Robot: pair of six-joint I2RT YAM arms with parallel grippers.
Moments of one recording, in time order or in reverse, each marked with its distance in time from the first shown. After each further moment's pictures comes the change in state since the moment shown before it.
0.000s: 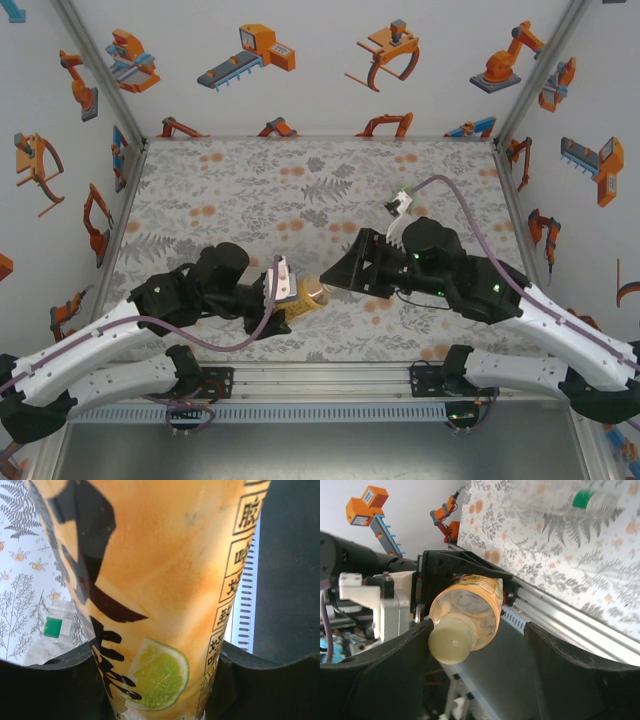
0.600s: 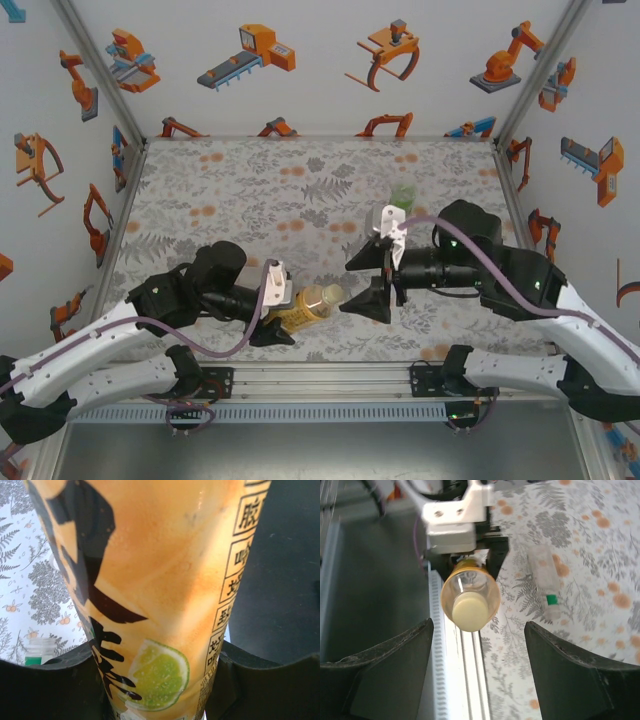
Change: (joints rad) left arm 0.000 -0.008 0.000 0.040 0.208 0.026; right arm 0.000 0.037 0.237 -0.092 -0.410 -1.137
